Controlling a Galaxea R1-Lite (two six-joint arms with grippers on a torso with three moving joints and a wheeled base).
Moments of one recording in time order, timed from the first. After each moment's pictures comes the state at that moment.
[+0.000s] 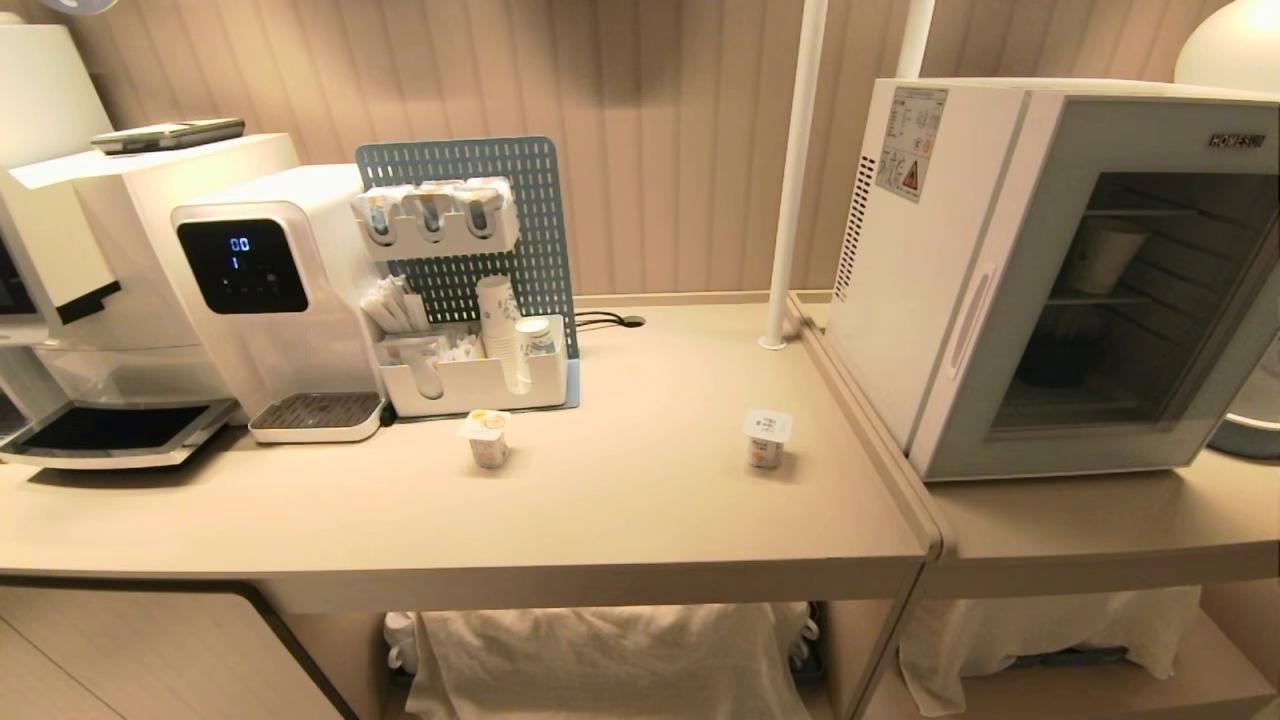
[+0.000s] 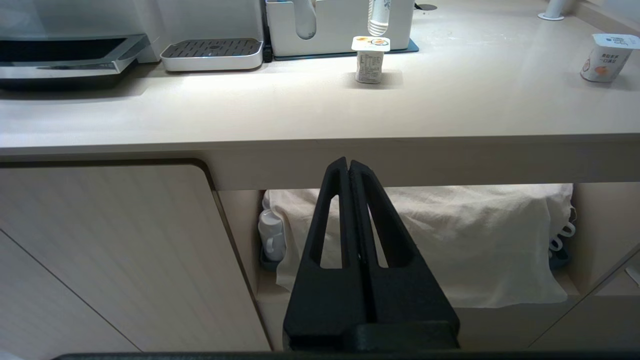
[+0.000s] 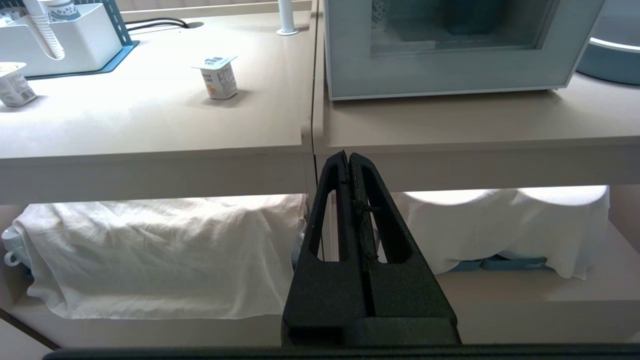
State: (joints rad) left arm 0.00 0.00 0.00 0.01 0.00 0.01; right arm 0.00 0.00 0.00 0.00 0.00 0.00
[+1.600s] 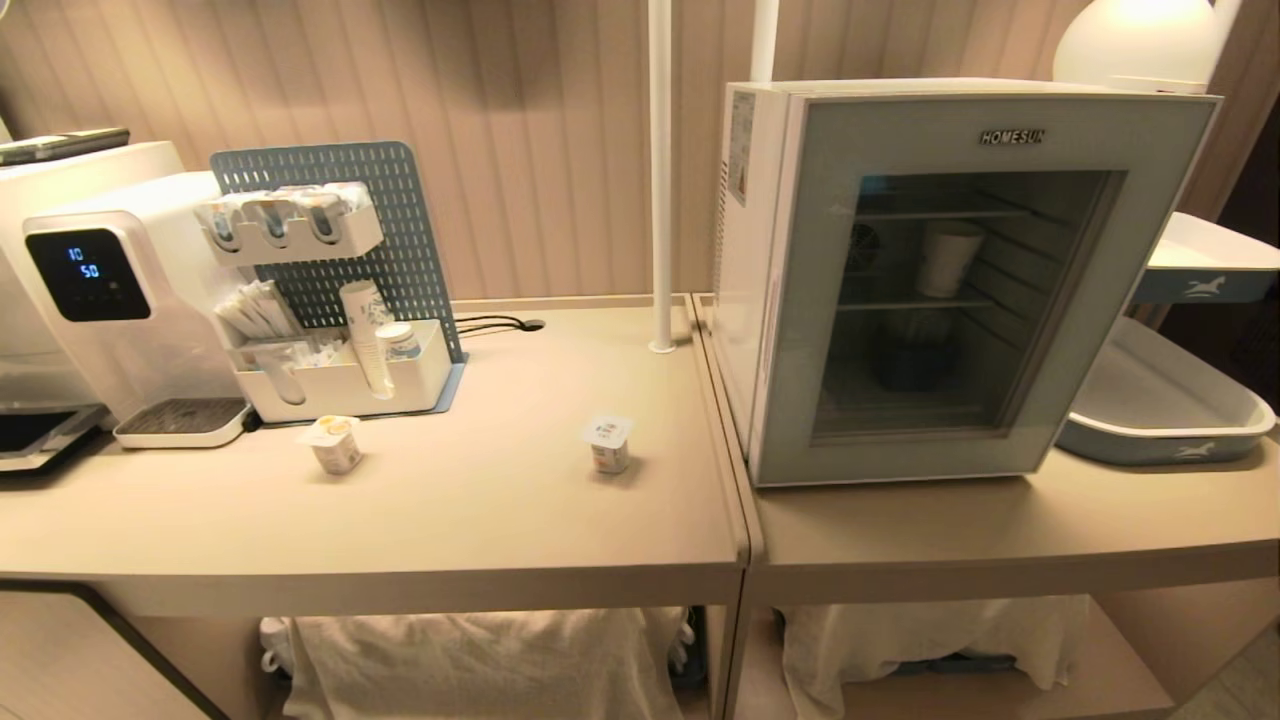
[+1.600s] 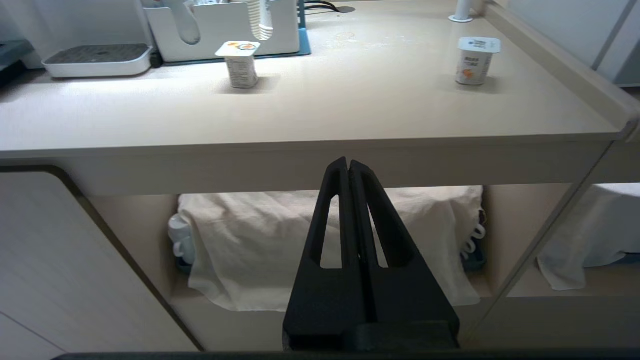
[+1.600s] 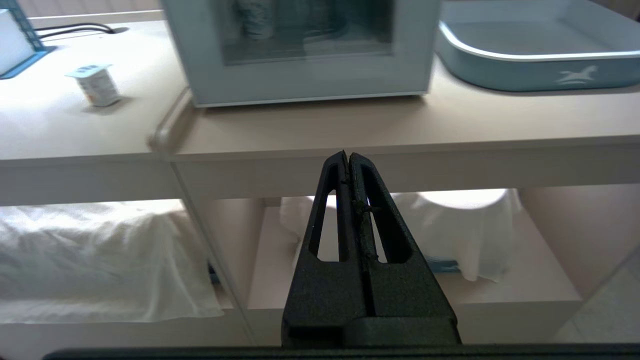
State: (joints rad) left arm 0.00 0.00 0.00 0.01 0.01 0.01; right arm 0.00 0.00 0.00 0.00 0.00 0.00
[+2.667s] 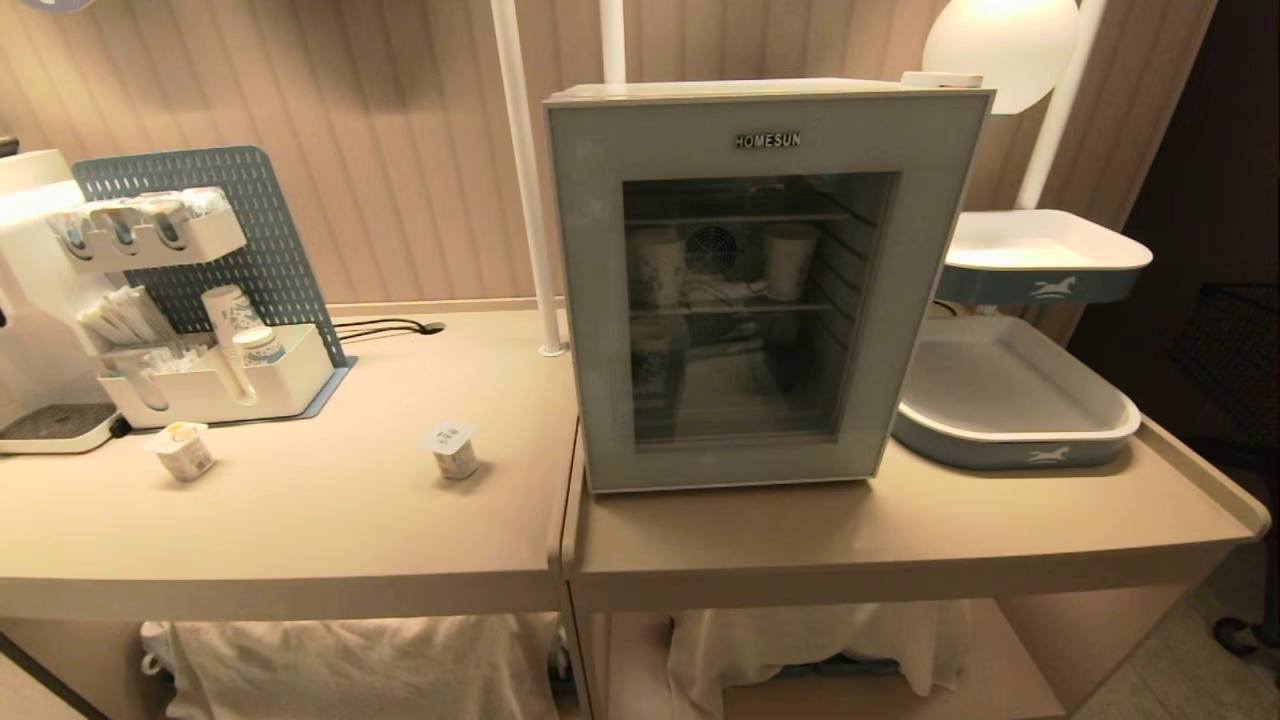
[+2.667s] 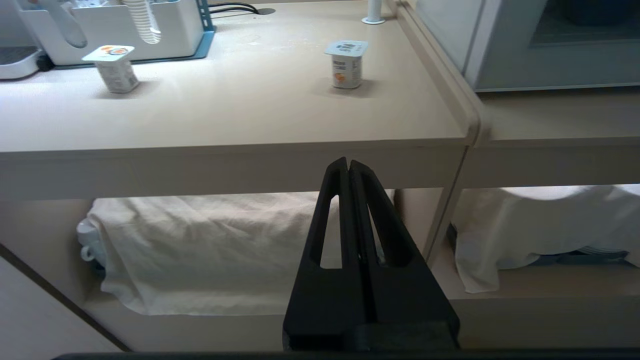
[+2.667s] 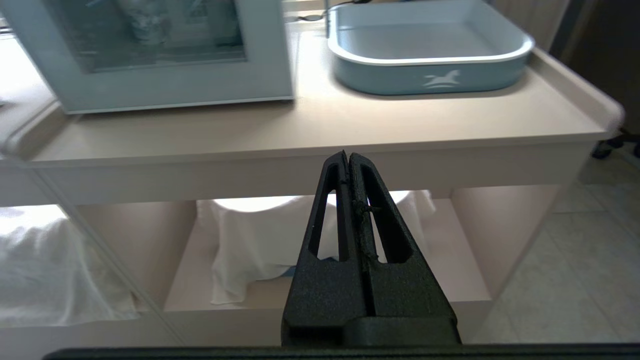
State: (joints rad) left arm 0.00 0.00 0.00 0.01 0.01 0.01; right arm 0.00 0.00 0.00 0.00 0.00 0.00
